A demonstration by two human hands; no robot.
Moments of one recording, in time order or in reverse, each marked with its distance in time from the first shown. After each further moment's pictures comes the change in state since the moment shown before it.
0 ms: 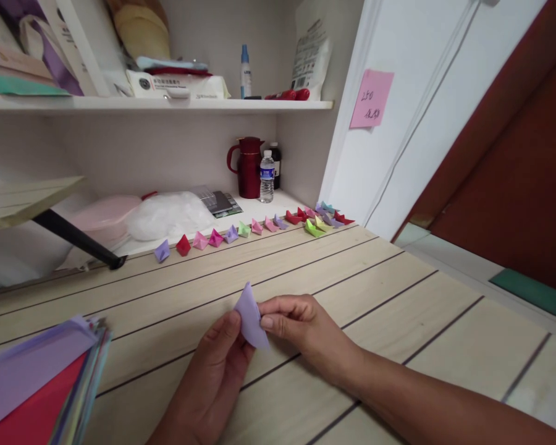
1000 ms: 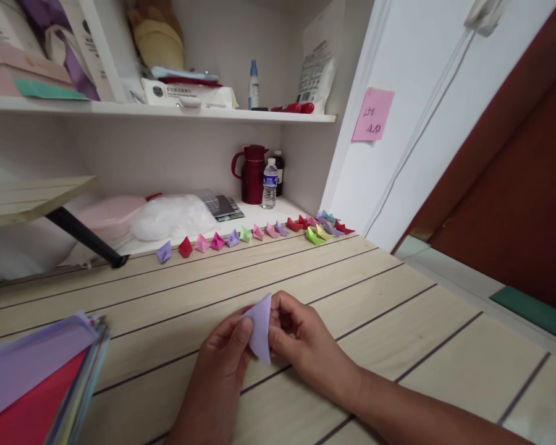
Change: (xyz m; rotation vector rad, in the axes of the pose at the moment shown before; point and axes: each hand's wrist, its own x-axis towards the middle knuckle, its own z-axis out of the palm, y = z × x) left_hand -0.003 -0.008 0.010 0.232 -0.001 0.101; right_hand -0.006 0.000 0.005 -0.288 0.050 -0.130
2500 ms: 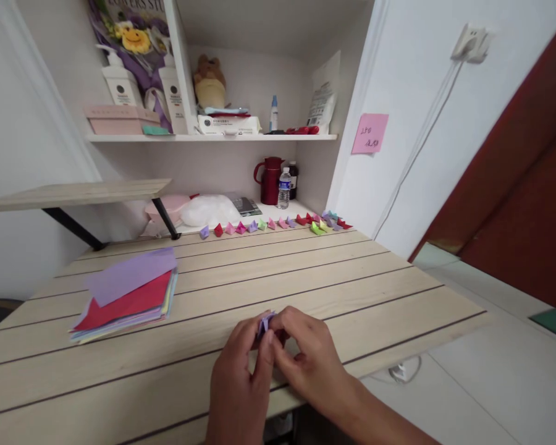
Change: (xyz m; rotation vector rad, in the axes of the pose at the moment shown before) left_hand -0.154 -0.018 0.004 0.946 0.200 0.645; right_hand -0.122 -0.018 0.046 -0.603 0.116 -0.602
